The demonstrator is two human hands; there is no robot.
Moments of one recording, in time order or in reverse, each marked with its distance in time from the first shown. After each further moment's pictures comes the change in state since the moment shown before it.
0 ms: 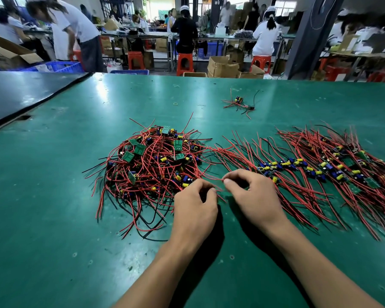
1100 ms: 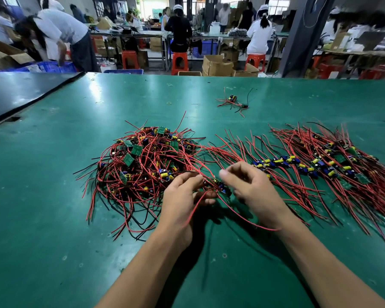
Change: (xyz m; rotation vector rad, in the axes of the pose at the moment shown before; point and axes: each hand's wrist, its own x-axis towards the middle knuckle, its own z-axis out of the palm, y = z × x) left_hand 0.008 0.028 -0.008 -0.992 -0.067 -0.585; right_hand 0.002 0.004 -0.019 0.399 -0.183 0.117
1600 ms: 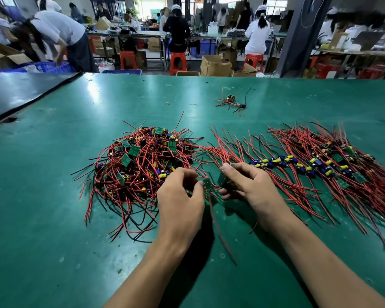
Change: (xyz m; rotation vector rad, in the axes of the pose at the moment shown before) left_hand -0.004 -0.007 -0.011 0.931 0.140 0.751; right_hand 0.000 -0.004 0.005 0.331 0.039 0.122
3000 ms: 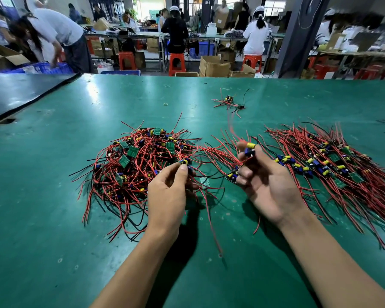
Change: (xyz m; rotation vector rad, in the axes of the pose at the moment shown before) left_hand 0.014 -0.005 -0.003 -0.577 -0.029 -0.390; right_hand 0.007 -0.017 -0.020 0.530 -0.084 0.036
